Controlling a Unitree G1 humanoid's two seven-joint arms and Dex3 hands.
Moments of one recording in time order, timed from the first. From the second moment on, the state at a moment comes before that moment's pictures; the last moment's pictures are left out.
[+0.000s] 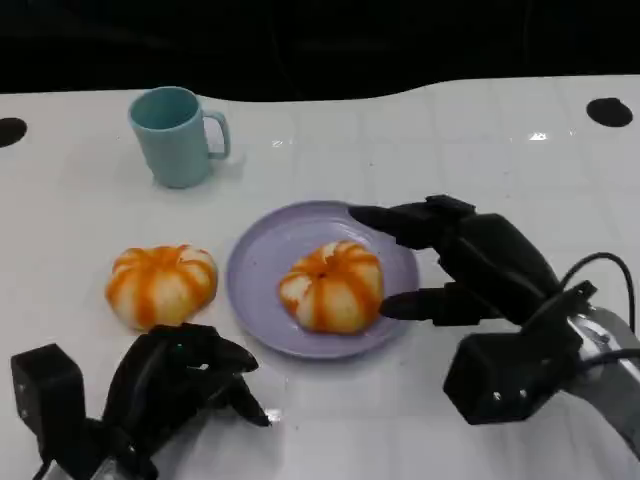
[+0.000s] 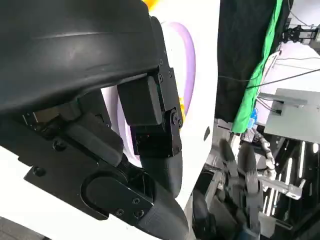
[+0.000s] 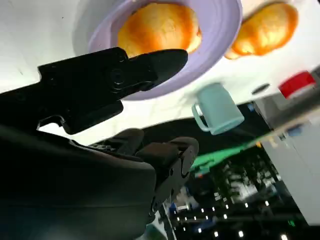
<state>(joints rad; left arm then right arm) -0.25 -0.03 0.18 0.81 -0.34 -0.35 -0.70 -0.51 -0.25 0.37 0.64 -0.59 -0.65 -0.22</state>
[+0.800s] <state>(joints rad) -0.26 -0.03 0.18 0.83 -0.34 -0.37 -0.70 -0.17 -0.37 0.24 0.39 -0.57 -0.81 -0.26</state>
